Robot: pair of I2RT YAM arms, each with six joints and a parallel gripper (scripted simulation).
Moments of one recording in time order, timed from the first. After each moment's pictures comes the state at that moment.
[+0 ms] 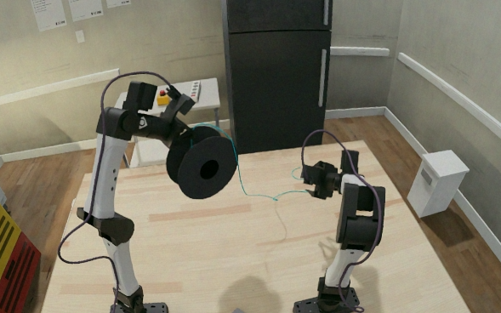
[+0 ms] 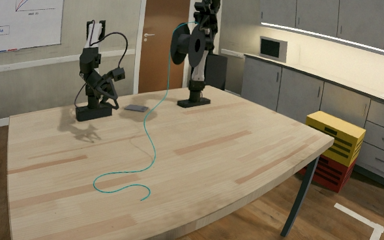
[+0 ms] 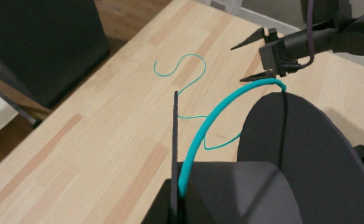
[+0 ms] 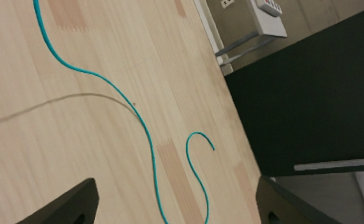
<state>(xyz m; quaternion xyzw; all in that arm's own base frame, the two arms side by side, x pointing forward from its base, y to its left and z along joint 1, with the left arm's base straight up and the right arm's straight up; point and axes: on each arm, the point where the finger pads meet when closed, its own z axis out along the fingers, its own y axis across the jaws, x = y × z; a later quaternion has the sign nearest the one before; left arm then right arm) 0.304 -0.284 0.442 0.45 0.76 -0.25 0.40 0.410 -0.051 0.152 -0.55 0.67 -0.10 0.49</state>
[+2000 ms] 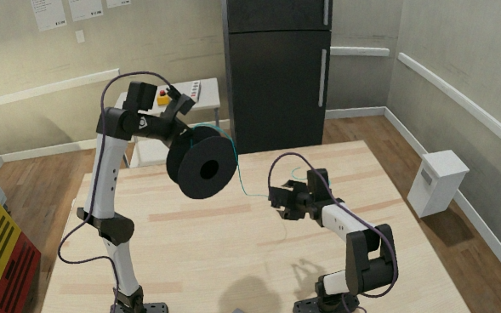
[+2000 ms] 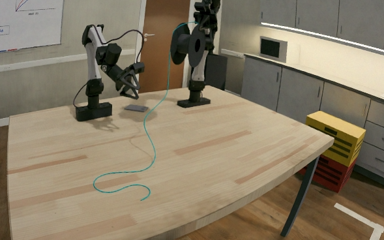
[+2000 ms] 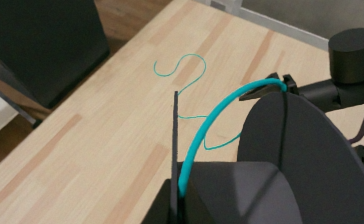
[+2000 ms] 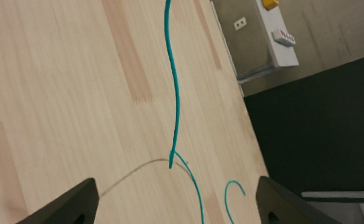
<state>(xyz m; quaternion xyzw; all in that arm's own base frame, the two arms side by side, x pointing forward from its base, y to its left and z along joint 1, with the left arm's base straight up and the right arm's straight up) 0.304 -0.284 0.442 0.45 0.76 -0.25 0.40 0.343 0.071 0.153 -0.57 0.65 -0.10 0.48</state>
